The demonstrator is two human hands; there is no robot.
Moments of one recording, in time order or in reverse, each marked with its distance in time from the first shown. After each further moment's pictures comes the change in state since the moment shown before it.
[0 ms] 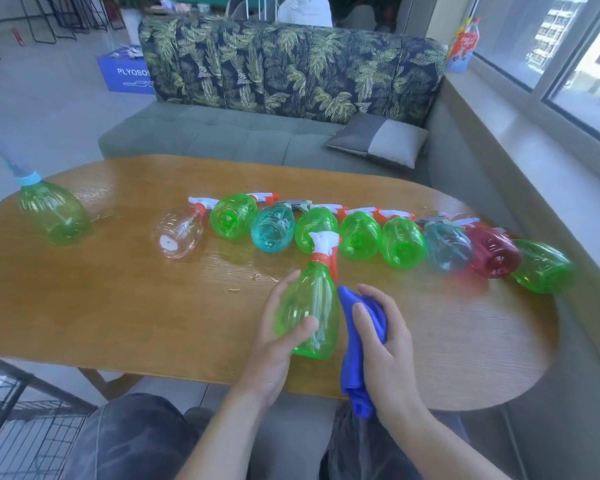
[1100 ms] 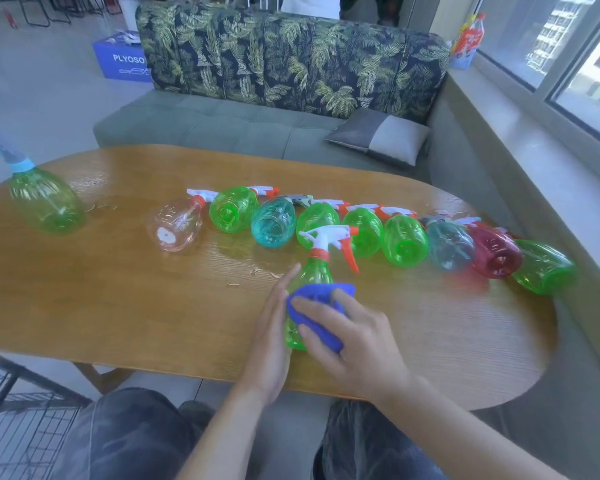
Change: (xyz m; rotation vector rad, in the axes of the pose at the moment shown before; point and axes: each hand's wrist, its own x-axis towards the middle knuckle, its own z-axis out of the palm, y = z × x) left_hand 0.006 -0.005 0.000 -0.015 0.072 -0.047; right_hand 0.023 0.001 0.015 -0.621 -0.232 -0.805
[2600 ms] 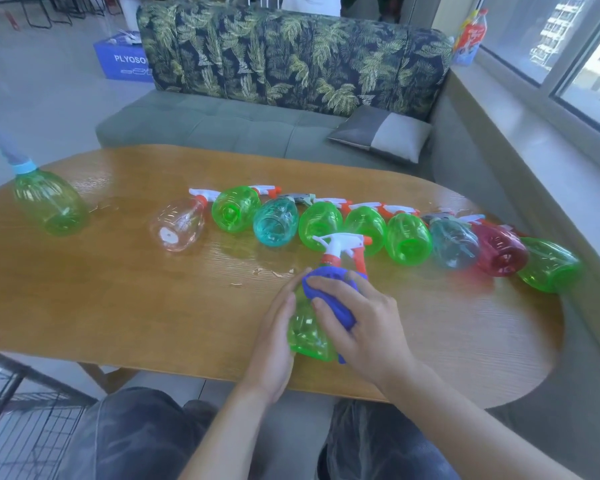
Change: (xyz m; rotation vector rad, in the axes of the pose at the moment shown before) left_hand 0.001 -0.001 0.001 -0.012 -0.024 -0.029; right_hand 0.014 0.005 -0.003 0.069 0.023 0.199
